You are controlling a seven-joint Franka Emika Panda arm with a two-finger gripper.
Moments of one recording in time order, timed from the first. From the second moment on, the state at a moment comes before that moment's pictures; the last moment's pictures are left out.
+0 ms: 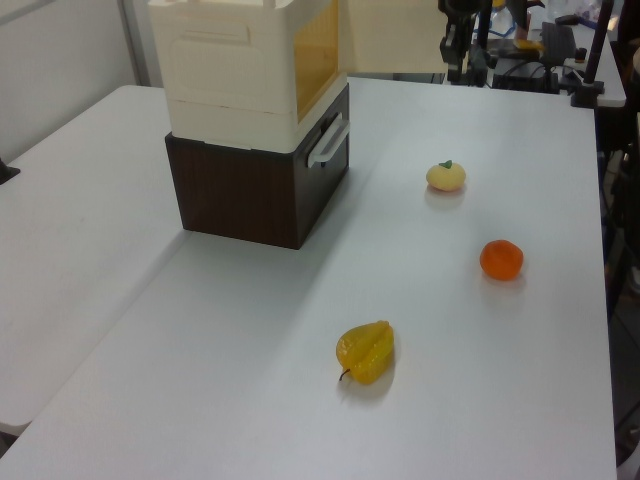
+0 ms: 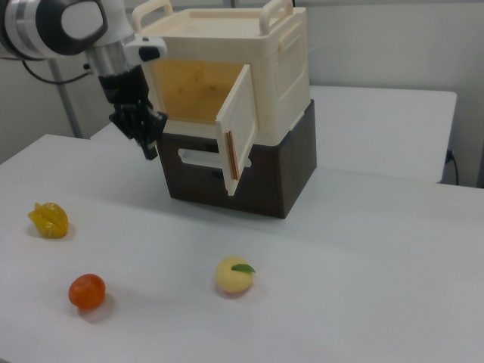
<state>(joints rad) 0.11 0.03 -0.09 -1.59 -0.10 1.65 0.05</state>
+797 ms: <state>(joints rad) 0.05 0.03 -0.19 -1.42 -0.09 1.99 0.06</state>
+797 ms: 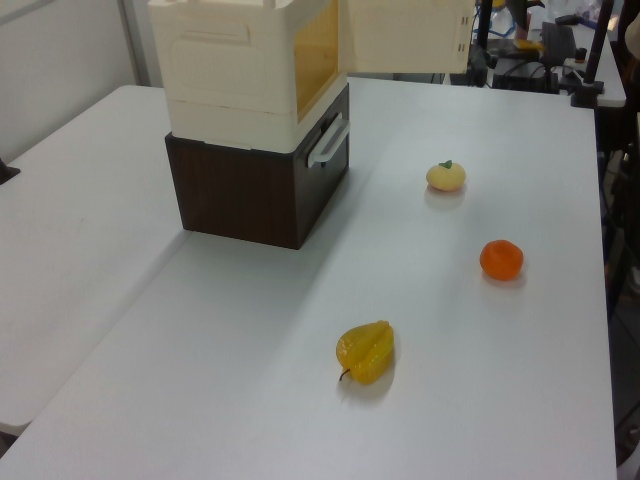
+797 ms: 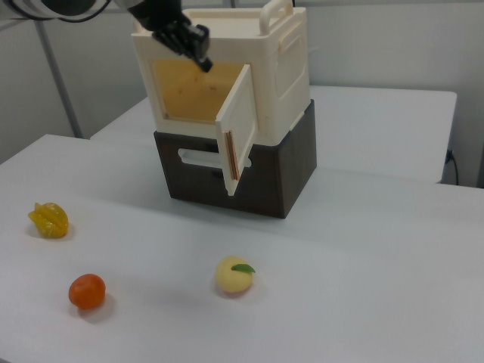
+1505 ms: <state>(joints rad) -0.01 0.10 -0.25 -1.43 -0.08 2.10 0.06</state>
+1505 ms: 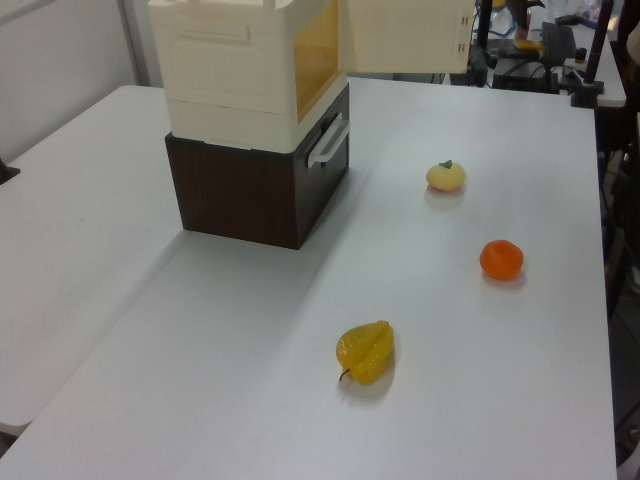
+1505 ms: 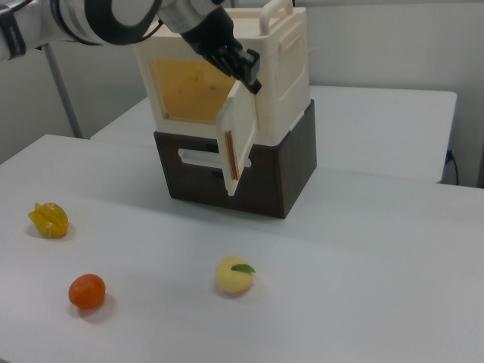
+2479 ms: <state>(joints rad) 0.13 0.11 -0.23 -1.45 0.09 2.09 0.16</state>
